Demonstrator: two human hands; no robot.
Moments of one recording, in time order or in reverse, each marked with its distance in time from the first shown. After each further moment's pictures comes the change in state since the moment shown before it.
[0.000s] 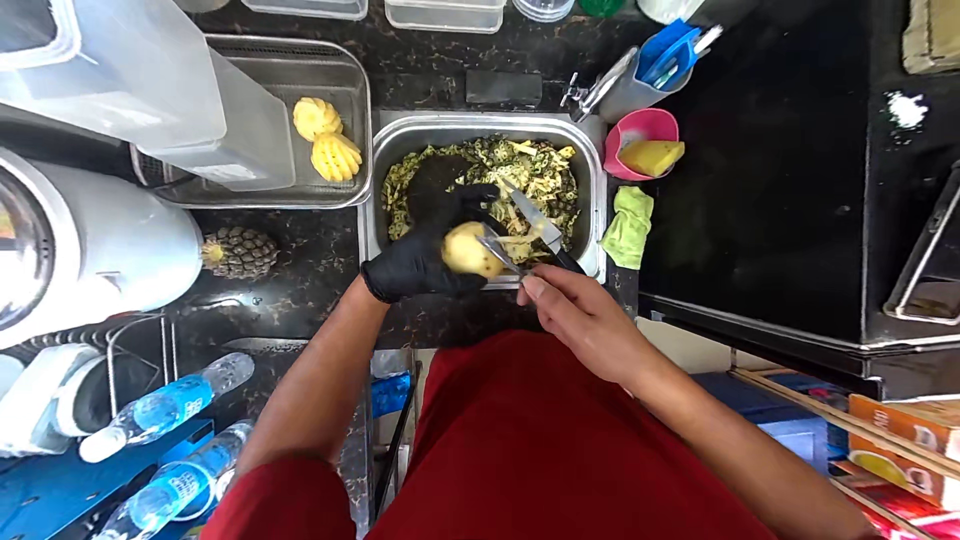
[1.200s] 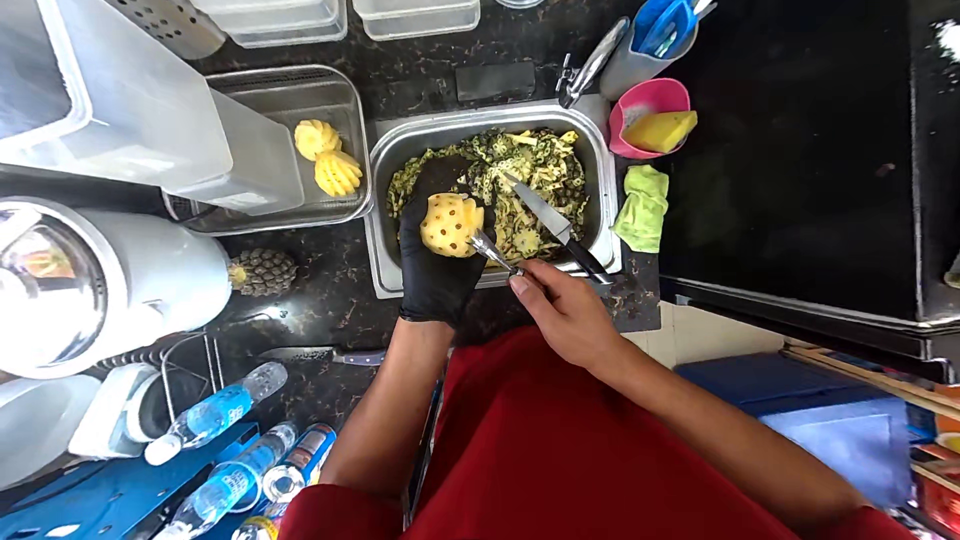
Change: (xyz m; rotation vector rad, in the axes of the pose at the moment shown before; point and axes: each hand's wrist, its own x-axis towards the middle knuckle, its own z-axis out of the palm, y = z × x) left_hand 0.026 0.011 0.064 -1.144 0.904 -0.236; right_hand 0.013 0.044 0.021 -0.221 0.267 -0.153
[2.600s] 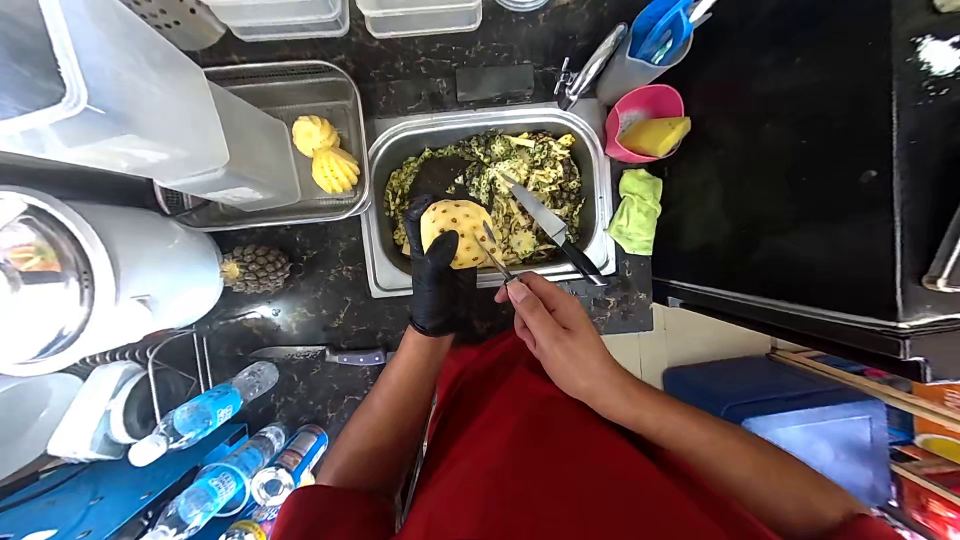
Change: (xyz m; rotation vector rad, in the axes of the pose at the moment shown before) left_hand 0.003 -0.029 -0.035 0.124 -0.358 0.528; right_hand -0.018 -0.036 0.002 0.391 -0.120 0.191
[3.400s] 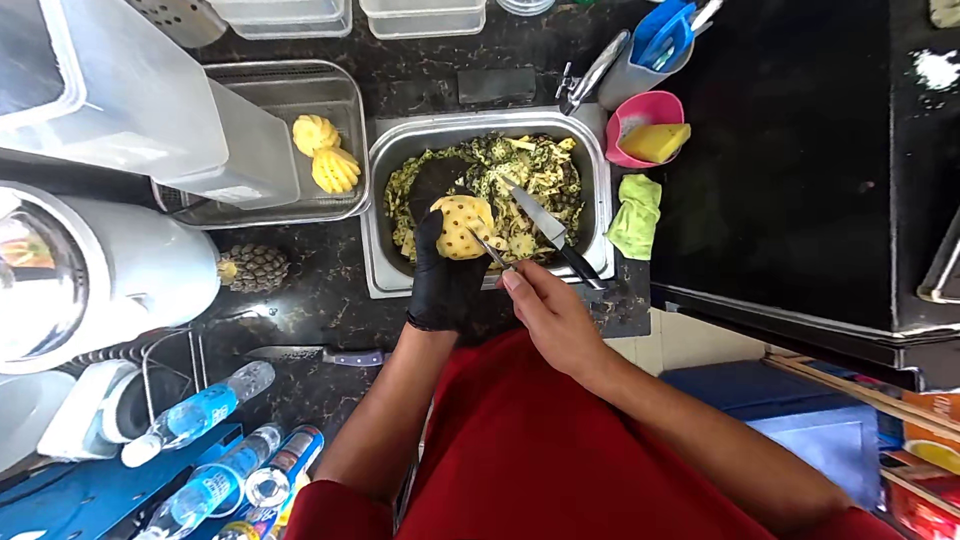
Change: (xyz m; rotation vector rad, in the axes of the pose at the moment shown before) left_hand 0.007 0.011 0.024 -0.133 0.186 -0.372; right_hand 0.026 0.017 -0.004 -0.107 0.042 -0.078
